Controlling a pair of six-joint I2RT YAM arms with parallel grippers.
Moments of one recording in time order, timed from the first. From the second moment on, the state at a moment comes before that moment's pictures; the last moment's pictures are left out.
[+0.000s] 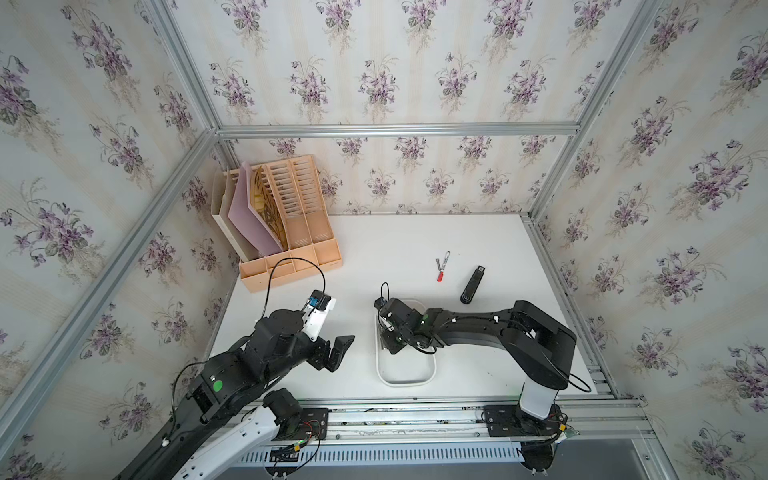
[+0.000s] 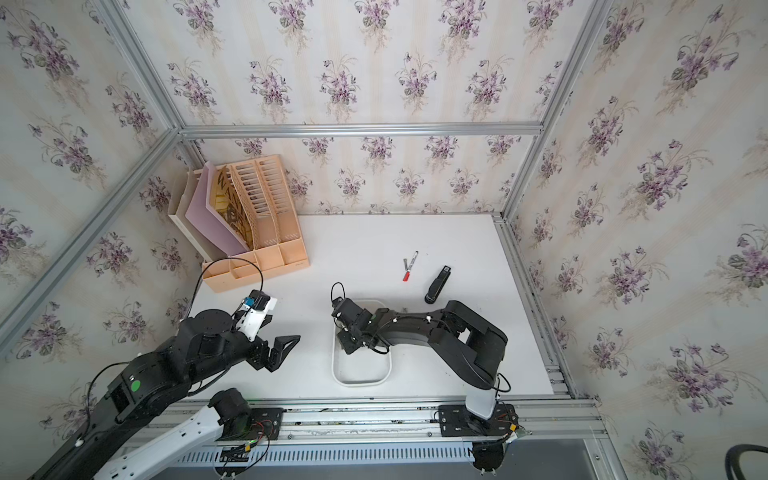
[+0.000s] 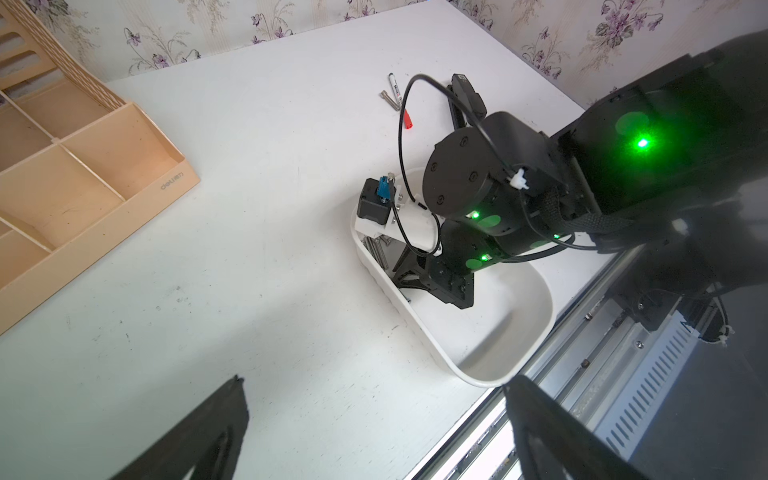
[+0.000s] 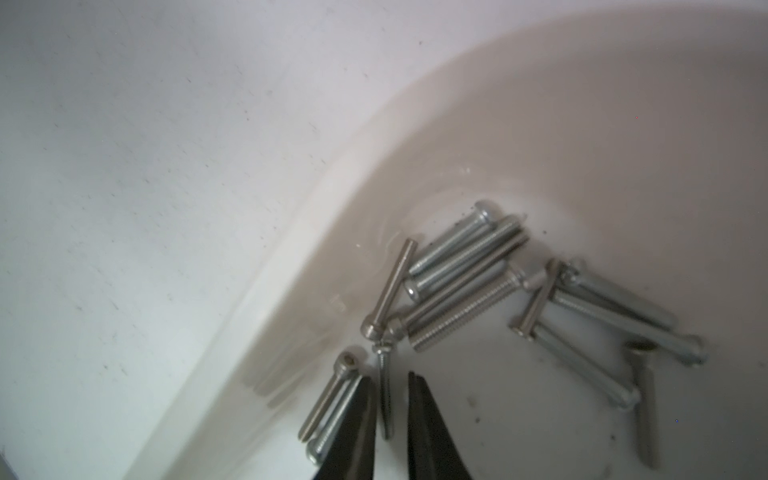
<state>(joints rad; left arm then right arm) -0.74 0.56 0.90 -0.96 -0.04 -0.19 1.05 1.83 1.02 -0.25 0.01 0.35</state>
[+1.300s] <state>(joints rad) -0.74 0.53 0.91 -0.96 -0.04 -0.19 0.89 1.44 0.80 -0.20 0.12 0.42</state>
